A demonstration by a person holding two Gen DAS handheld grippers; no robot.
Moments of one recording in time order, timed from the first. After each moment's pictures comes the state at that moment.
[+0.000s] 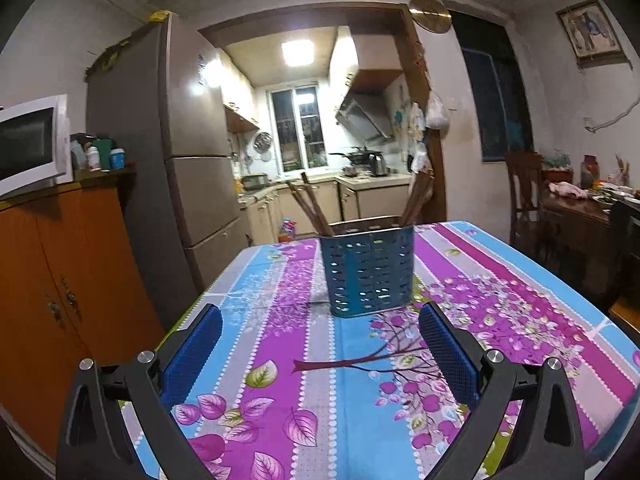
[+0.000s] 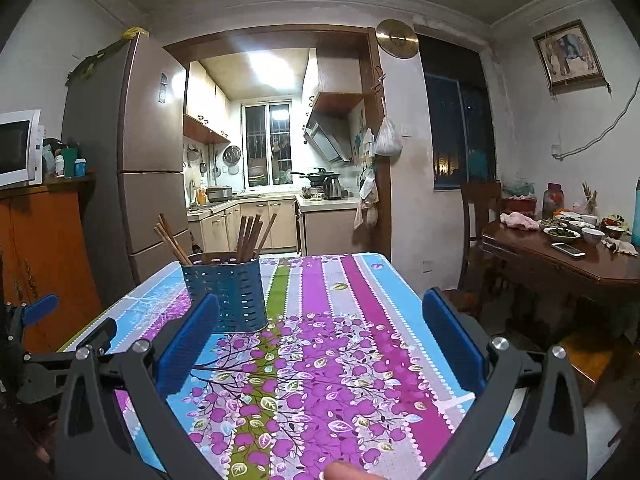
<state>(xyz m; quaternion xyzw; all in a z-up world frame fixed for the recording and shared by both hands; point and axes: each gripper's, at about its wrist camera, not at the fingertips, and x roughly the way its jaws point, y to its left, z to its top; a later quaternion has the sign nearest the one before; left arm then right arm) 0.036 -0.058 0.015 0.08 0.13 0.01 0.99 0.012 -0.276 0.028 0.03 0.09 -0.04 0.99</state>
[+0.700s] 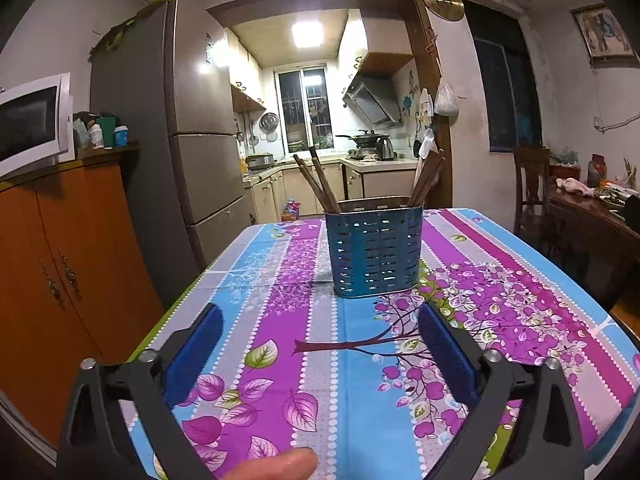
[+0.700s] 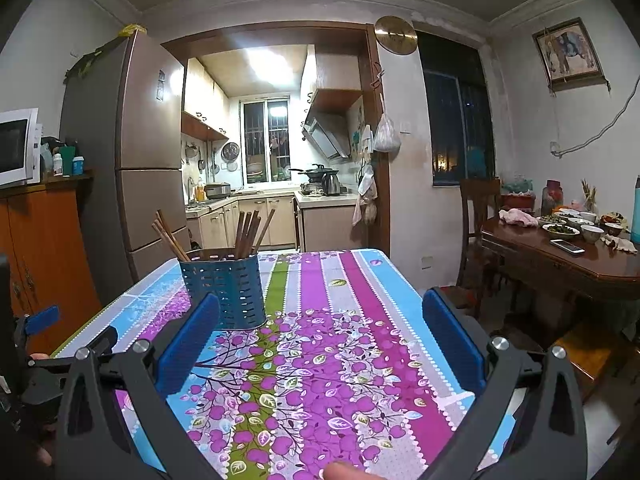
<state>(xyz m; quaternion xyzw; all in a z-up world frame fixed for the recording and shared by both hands) 0.044 -0.053 0.008 0.07 0.17 0.02 0.98 0.011 -0.277 0.030 0.03 0.10 -0.05 0.99</state>
